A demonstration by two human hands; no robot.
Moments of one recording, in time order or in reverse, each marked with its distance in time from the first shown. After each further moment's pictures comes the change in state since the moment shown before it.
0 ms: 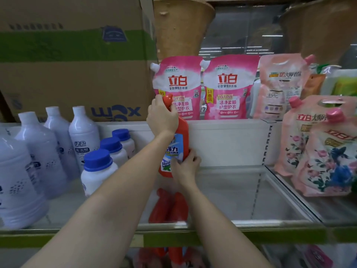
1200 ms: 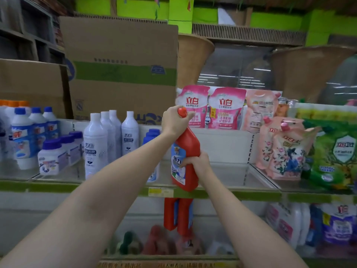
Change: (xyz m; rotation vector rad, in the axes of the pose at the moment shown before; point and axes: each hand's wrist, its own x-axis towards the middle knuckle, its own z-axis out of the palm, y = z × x) left_hand -0.053 0.047 -0.227 -0.330 -0.302 0.001; right_hand -0.178 -0.109 -0.082 0.231 -0.302 -0.038
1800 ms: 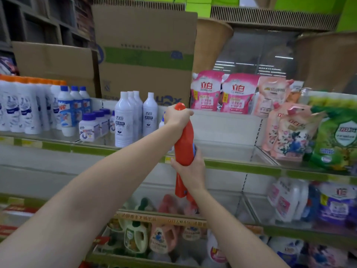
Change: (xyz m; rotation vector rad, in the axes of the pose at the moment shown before) left_hand -0.100 0.025 -0.069 -0.283 0.058 -0.514; right_hand -0.148 0.041 0.047 -0.257 0.139 -0.250
